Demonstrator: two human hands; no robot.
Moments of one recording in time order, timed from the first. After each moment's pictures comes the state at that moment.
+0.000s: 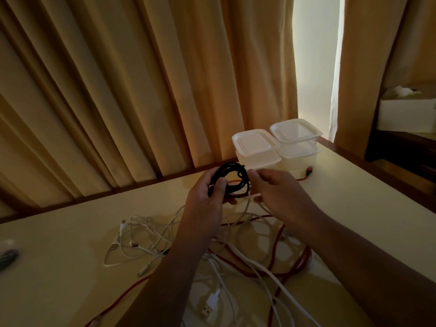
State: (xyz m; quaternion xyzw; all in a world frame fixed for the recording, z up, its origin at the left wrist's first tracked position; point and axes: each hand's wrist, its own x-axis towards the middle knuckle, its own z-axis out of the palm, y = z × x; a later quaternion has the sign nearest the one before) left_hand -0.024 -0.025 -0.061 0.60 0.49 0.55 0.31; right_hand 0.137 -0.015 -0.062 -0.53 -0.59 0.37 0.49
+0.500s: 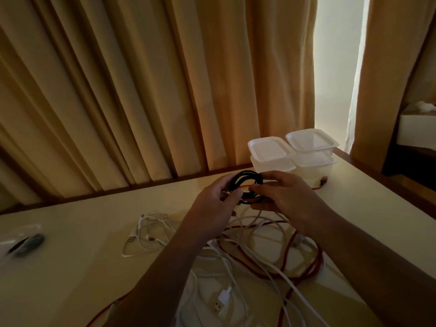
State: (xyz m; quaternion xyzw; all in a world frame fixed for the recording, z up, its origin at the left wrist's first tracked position) left_hand -0.046 -0.036 -0.041 0.68 0.54 0.41 0.28; right_hand 0.133 -0.016 -0.044 -0.44 -0.50 0.57 0.49
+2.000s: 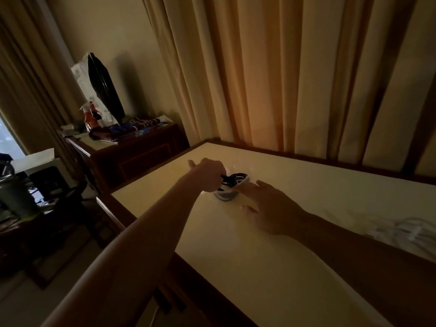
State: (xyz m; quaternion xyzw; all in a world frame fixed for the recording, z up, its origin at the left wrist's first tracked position) left_hand -0.556 -0.105 -0.034 0.49 0.87 -0.08 -0.02; right_hand -0.355 -0.041 -0.083 -0.15 -0.97 0.14 0.12
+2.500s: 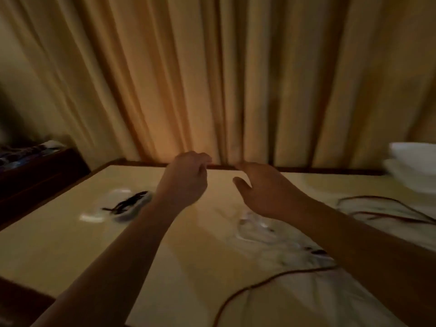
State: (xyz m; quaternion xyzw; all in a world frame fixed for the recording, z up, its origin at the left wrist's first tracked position) left_hand -0.365 -0.065 -0.002 0.65 0.69 0.28 -0.14; right_hand -0.172 -0.010 -0.017 -0.36 -0.89 0.11 0.27
